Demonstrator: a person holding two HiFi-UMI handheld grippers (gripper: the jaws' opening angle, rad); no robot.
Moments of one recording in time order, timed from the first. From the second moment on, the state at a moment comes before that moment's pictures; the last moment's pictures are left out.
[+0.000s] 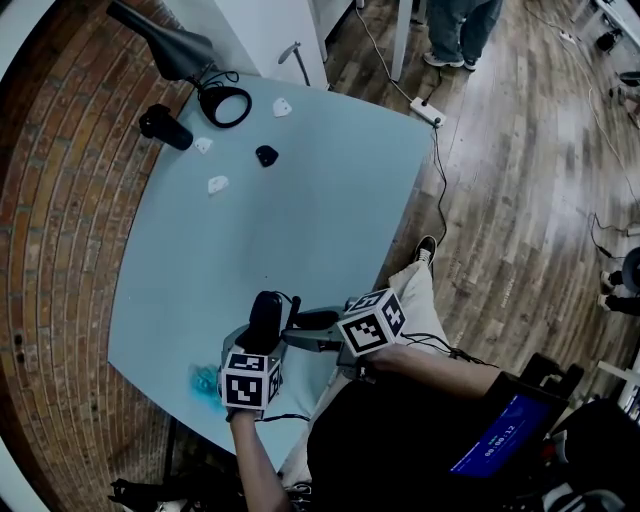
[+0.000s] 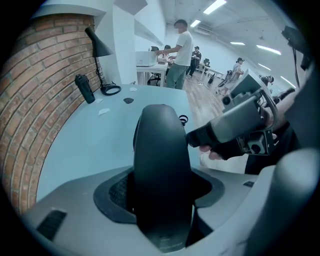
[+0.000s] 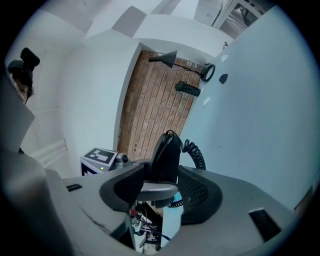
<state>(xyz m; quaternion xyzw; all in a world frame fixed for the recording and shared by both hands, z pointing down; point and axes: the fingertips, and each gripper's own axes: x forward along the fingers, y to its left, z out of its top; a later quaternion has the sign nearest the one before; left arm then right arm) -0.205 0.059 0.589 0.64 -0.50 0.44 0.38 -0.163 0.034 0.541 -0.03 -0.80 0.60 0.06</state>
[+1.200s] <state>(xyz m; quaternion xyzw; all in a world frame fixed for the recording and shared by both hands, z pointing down) -0.184 0.052 0.587 0.65 -0.48 0.48 0.34 -0.188 0.028 0.555 -0.02 -0.76 0.65 0.06</state>
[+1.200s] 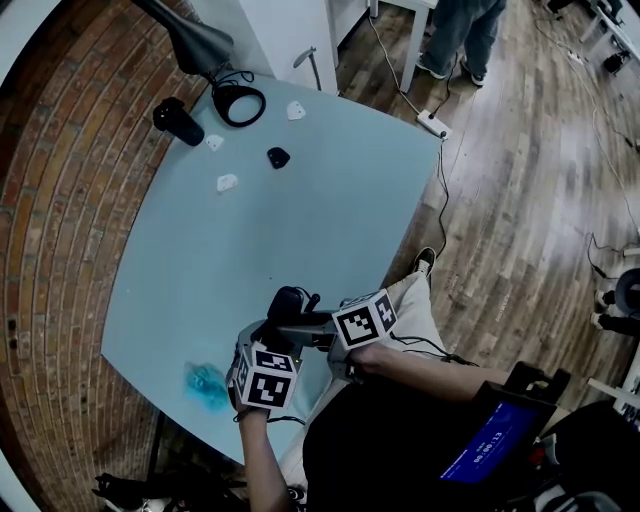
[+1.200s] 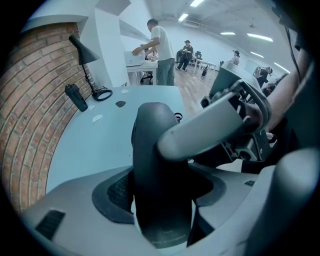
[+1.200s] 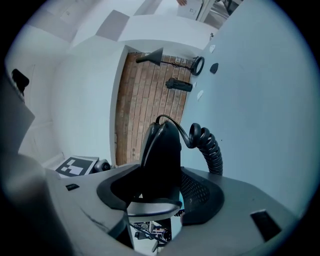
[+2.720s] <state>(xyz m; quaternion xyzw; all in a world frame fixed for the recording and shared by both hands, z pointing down) -0.252 0.082 0.530 0.65 -0.69 0.24 0.21 -0.193 -0.069 0.521 0.05 -0.74 0.67 0.00</state>
